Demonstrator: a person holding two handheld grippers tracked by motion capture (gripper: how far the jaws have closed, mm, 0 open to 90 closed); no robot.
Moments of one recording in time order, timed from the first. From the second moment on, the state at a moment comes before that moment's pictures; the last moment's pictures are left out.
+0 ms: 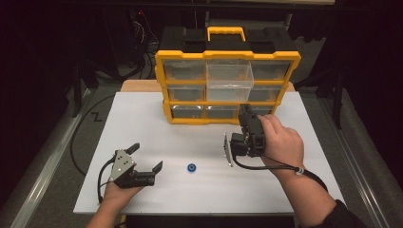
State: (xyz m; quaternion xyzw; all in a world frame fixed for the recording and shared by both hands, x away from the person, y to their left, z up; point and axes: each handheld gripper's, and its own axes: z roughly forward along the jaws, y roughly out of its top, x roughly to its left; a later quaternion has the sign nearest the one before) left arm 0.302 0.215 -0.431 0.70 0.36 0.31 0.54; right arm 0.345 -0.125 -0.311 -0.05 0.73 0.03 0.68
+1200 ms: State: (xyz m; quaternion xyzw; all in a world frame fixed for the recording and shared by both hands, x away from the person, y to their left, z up) left arm 0.302 0.215 -0.432 0.70 0.36 0.31 0.54; right arm 0.334 -0.163 -0.422 -0.03 0.77 0.02 0.64
